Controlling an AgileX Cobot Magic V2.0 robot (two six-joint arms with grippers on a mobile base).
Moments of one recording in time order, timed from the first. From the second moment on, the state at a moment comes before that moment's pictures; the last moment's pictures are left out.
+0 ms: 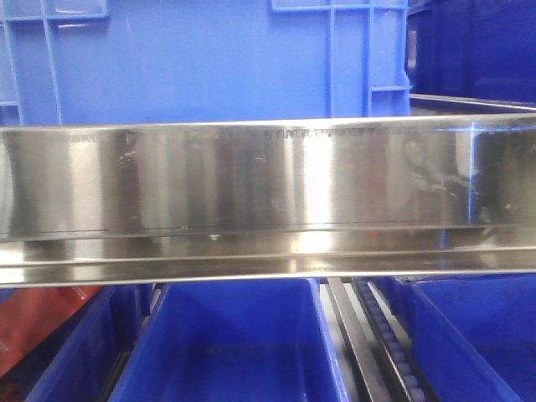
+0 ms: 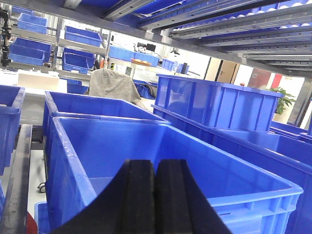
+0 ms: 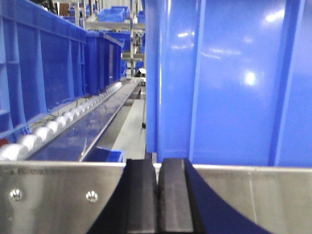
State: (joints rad) left arm -0.37 0.55 -0.70 0.18 0.11 -0.40; right arm 0.21 0.00 0.00 -0.03 0.06 0.03
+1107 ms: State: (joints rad) left arm -0.37 0.55 -0.70 0.18 0.11 -0.40; right arm 0.27 0.00 0.00 -0.02 0.10 0.03
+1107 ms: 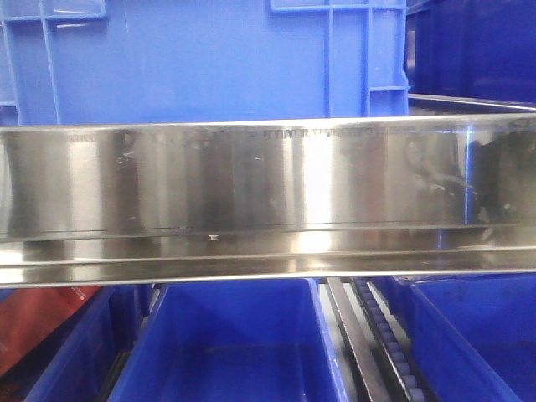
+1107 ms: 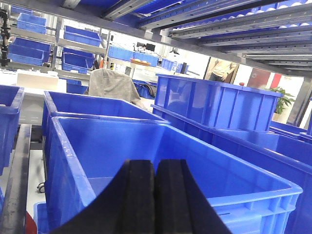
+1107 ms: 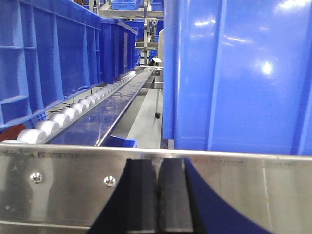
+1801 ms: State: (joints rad) left arm -0.31 0.52 -0.67 0.18 0.11 -0.30; right arm 0.27 0.00 0.00 -0.02 0.10 0.03
